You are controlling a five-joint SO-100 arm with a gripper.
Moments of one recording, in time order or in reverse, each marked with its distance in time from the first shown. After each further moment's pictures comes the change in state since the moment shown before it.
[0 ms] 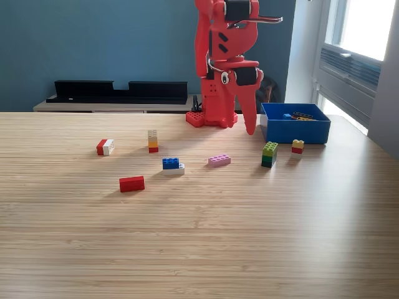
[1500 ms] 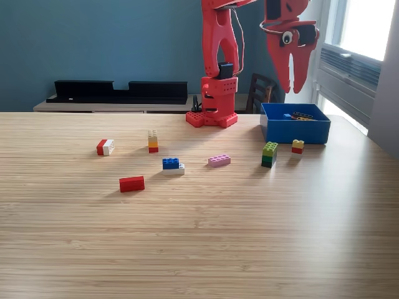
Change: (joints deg) arm -27.4 0.0 -20.8 14.8 22.8
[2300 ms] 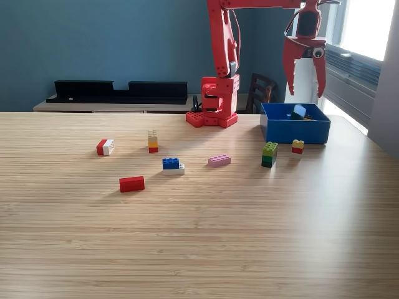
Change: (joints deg) arm -31.9 0.0 11.3 0.0 -9.1
